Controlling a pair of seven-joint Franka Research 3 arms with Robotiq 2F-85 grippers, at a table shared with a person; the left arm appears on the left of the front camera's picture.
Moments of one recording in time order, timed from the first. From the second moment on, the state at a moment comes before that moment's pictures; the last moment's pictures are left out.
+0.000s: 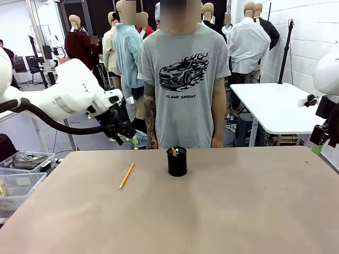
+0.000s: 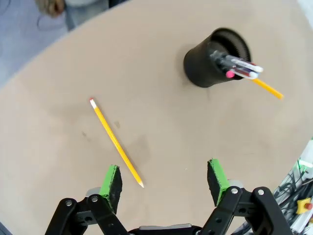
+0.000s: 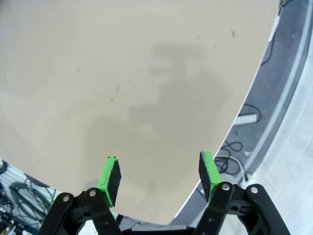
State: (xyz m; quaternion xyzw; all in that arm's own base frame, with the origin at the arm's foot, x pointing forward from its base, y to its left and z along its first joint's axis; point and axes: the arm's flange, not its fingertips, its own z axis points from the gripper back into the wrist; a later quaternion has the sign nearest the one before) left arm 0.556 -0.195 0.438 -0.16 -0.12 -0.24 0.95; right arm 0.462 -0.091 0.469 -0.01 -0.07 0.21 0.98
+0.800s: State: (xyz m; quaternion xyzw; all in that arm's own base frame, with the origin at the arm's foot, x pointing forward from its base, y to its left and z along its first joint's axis) left arm 0.583 -0.208 0.353 -0.06 -0.04 -0.18 0.98; right arm 0.462 -0.091 0.469 -0.01 -0.07 0.21 0.98
